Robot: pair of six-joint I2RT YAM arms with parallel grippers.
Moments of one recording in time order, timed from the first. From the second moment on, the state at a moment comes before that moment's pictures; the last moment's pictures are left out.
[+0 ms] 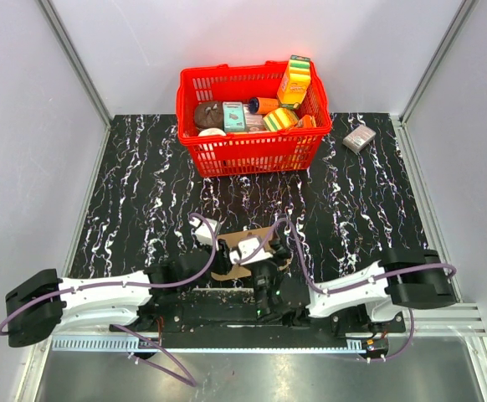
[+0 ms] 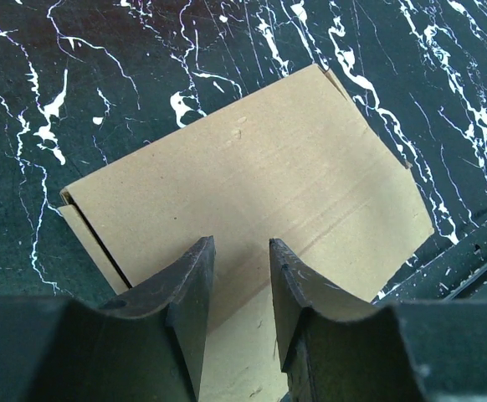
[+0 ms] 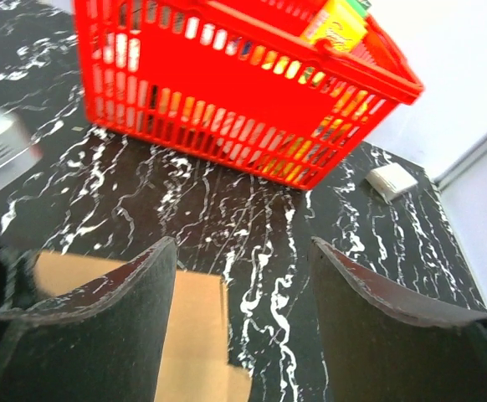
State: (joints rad) left arm -1.15 0.93 0.24 0.25 -0.46 -0.63; right arm 1.65 1.53 0.69 1.31 1.48 -0.82
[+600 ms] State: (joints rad) left arm -1.15 0.96 0.24 0.29 -0.45 -0.64; right arm 1.43 1.62 0.76 1.31 1.48 -0.97
